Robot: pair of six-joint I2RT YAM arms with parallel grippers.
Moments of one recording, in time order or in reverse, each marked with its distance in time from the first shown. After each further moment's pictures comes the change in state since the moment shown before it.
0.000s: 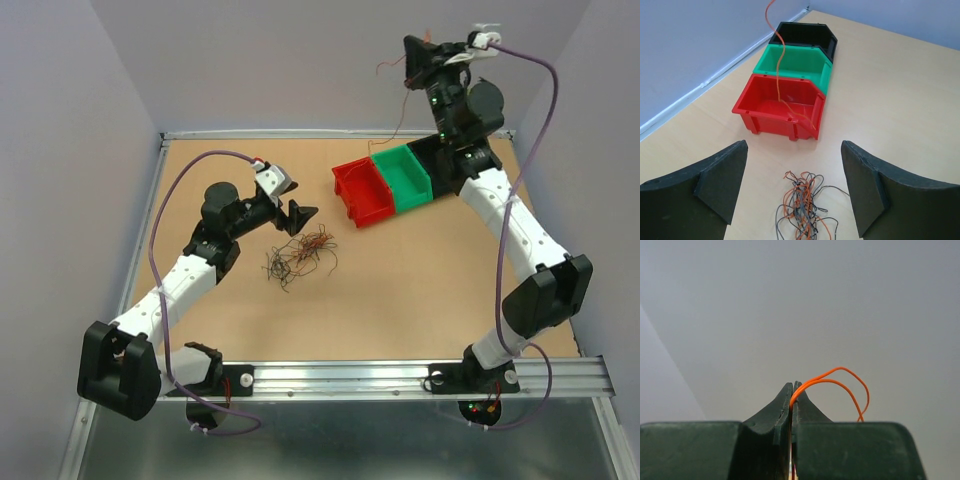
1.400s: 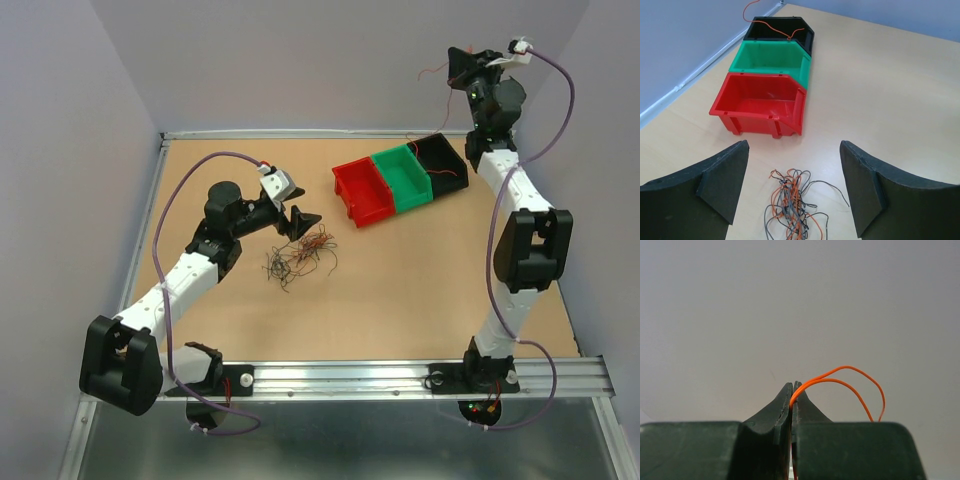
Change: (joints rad) left arm 0.000 0.025 0.000 -0.012 0.111 0.021; right arm -0.369 0.321 0.063 0.182 -0.197 0.259
